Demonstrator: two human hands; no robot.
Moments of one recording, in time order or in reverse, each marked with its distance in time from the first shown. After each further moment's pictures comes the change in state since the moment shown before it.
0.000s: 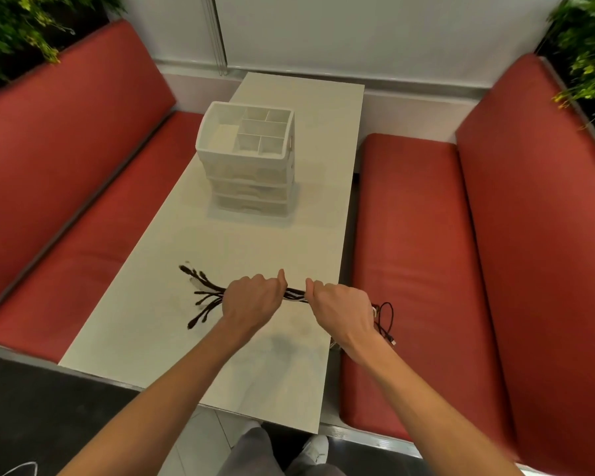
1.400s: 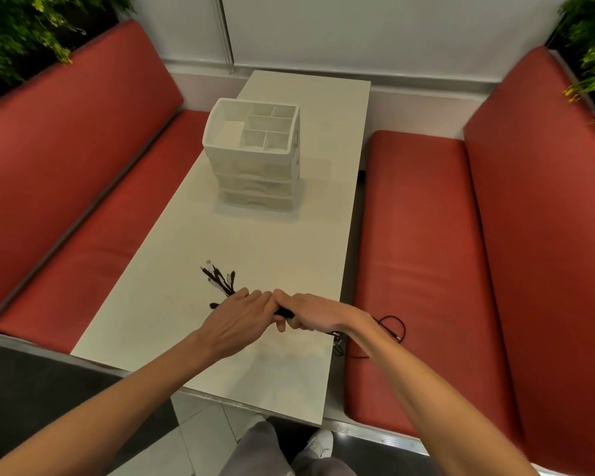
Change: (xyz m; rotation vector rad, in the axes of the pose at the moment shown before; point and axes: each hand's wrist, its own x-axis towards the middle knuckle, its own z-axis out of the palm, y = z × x) left_hand -0.049 -0.036 0.020 0.179 0.299 0.598; right_hand 0.017 -0.025 -0.023 0.953 -0.911 -0.047
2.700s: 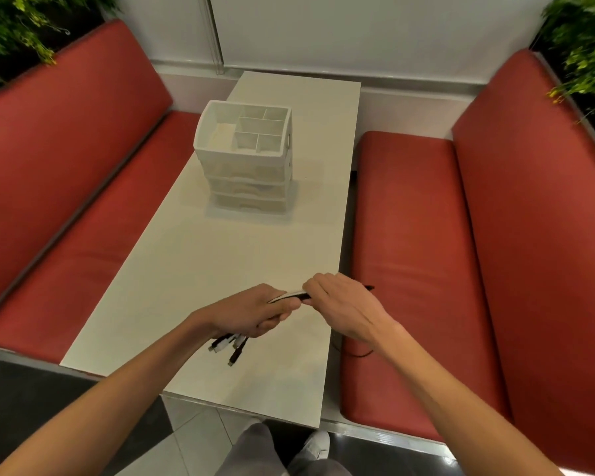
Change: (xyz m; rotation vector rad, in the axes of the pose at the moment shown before) left_hand 0.049 -0.009 -0.075 -1.529 -0.500 -0.454; right_hand -0.017 0.057 -0.014 -0.976 0.876 -0.540
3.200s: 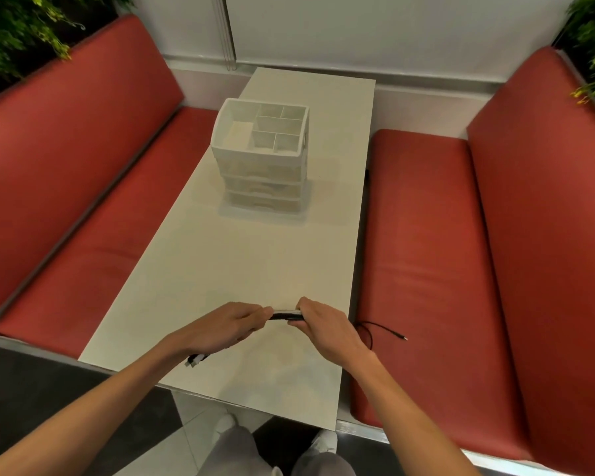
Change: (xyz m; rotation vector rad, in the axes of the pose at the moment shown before) left_hand -0.051 -0.058 -0.033 0.210 0.158 -0.057; right_hand 0.000 -0.057 0.057 0.418 -0.334 0.387
